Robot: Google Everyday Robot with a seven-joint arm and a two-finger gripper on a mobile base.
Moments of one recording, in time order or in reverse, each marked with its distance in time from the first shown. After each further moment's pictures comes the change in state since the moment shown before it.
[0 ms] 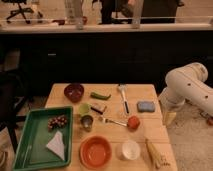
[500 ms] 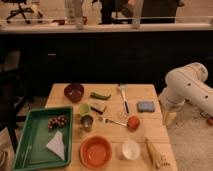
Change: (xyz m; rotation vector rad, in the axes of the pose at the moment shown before) arm 0.000 0.000 0.000 0.000 0.000 0.000
